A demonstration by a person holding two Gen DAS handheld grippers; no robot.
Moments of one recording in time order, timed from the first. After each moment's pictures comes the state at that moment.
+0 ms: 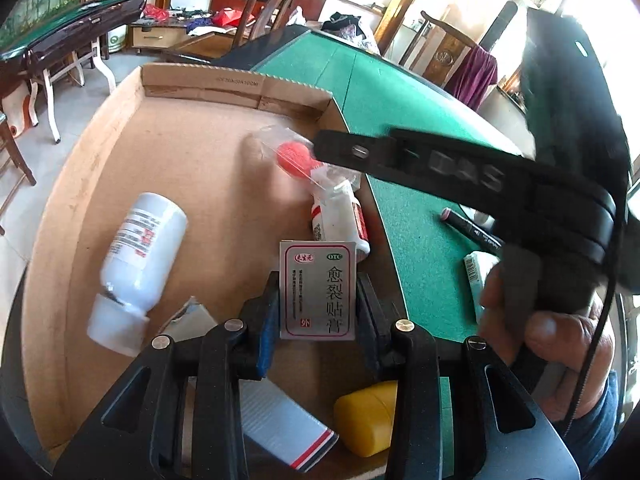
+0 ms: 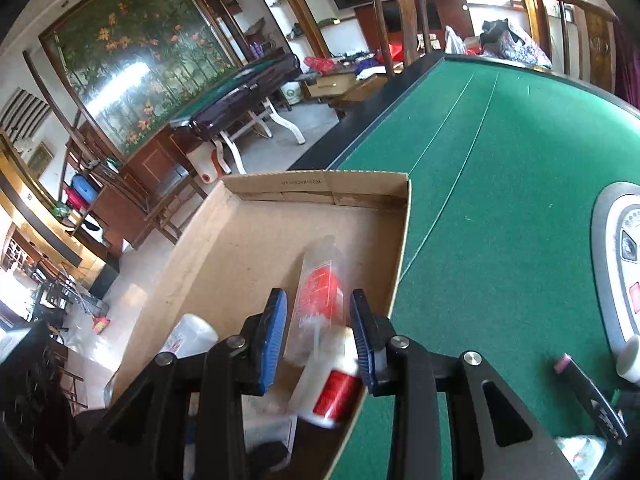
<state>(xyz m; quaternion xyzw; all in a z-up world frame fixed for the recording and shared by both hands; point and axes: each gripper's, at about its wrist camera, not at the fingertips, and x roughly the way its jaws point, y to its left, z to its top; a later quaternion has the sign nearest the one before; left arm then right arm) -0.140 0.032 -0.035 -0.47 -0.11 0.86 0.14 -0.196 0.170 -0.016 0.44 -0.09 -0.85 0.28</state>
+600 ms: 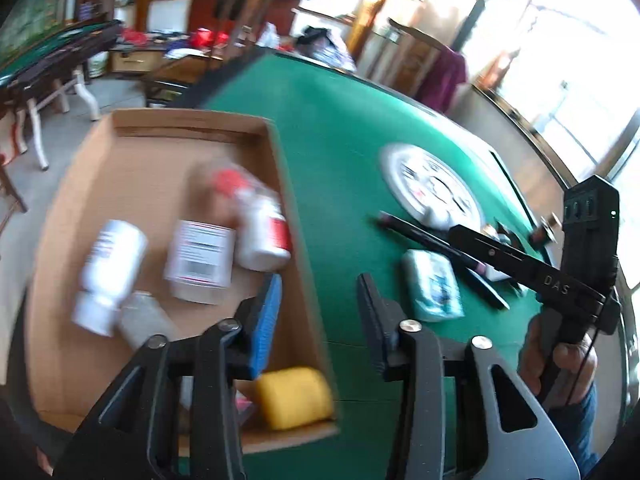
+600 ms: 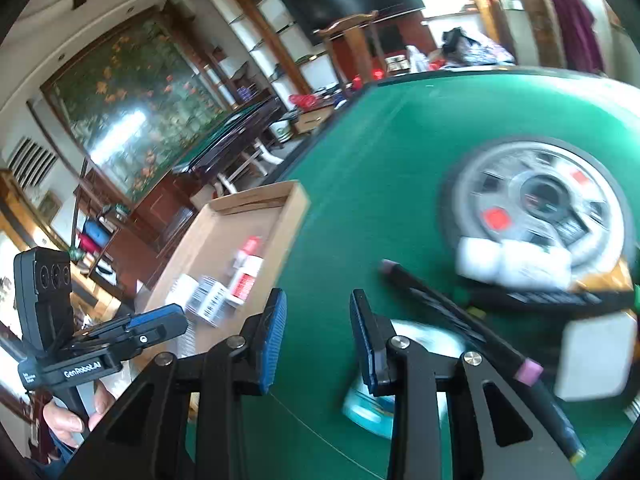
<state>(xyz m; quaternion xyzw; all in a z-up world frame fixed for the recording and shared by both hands) -0.117 0.082 0.003 -0.45 -0.09 0.87 0.19 -0.111 0.342 -0.011 0.40 -0.16 -0.87 0.24</state>
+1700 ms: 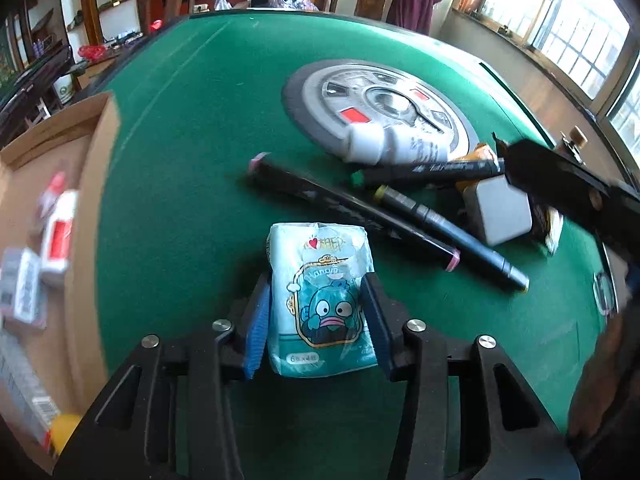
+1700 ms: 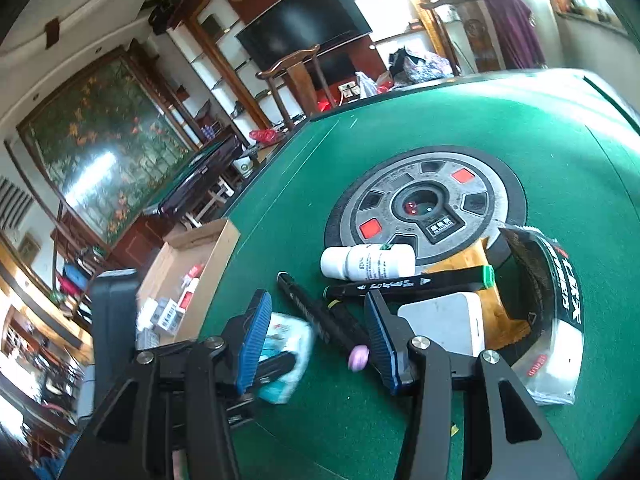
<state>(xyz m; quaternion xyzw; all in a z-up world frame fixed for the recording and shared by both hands) -0.133 0.221 -0.052 -0.50 0.03 0.85 0.19 -0.092 0.421 -0.003 0.36 -0.18 -0.89 0.19</state>
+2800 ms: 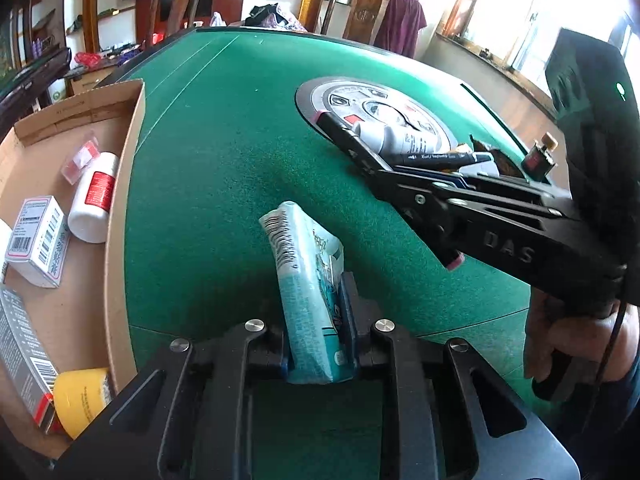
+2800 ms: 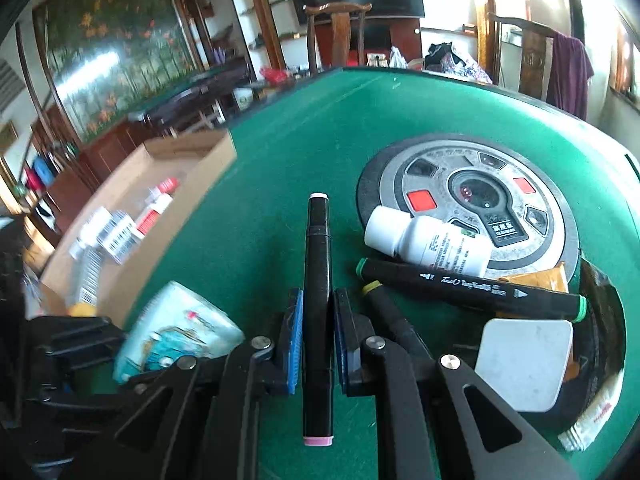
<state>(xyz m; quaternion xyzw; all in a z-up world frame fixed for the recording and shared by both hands) -0.104 0.190 -0.050 -0.46 -0.01 0.86 0.22 -0.114 0.345 -0.034 0.41 -0.03 -0.89 0.20</state>
